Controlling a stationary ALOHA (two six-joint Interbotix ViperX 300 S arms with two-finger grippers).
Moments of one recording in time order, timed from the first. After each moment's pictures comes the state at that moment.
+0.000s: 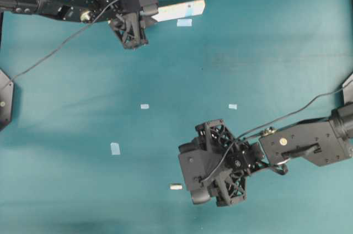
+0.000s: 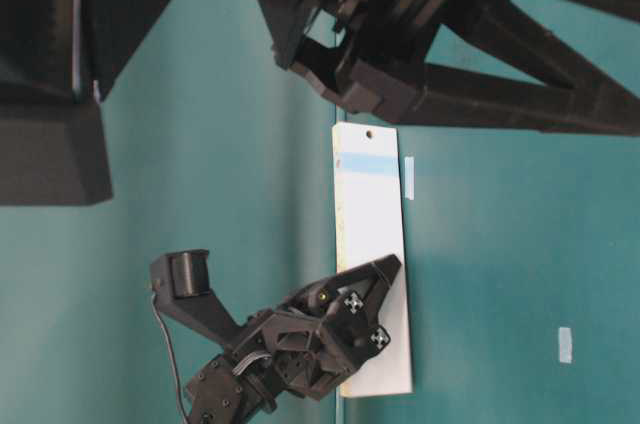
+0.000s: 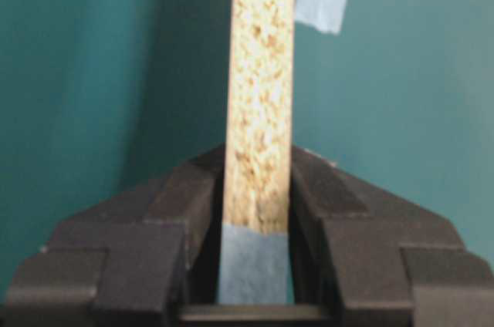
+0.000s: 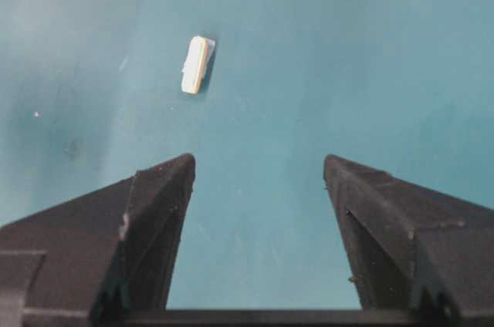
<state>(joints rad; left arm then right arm) 0.48 0.23 0.61 -0.07 -0.04 0.36 0.33 0.13 0.48 -0.12 0.24 0.34</state>
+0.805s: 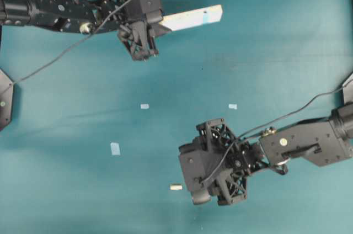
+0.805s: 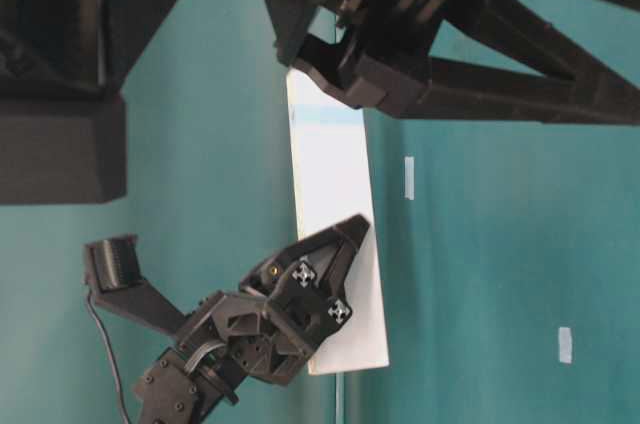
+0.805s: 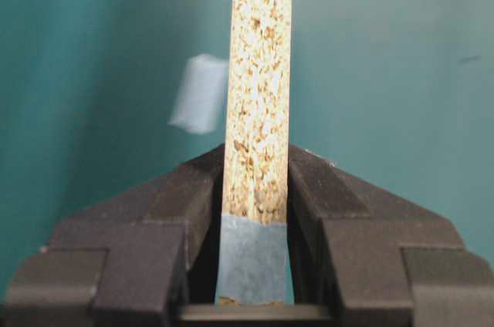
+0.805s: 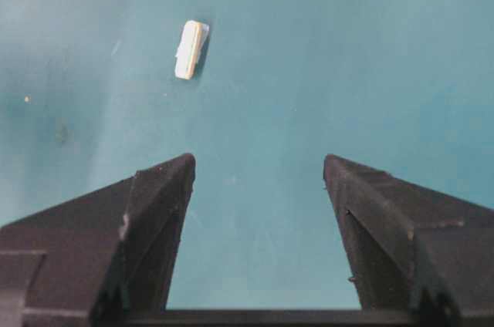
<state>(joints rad) 0.33 0.15 0.60 -0.07 -0.04 0.21 0.33 0.13 0.48 -0.13 0.27 0.34</state>
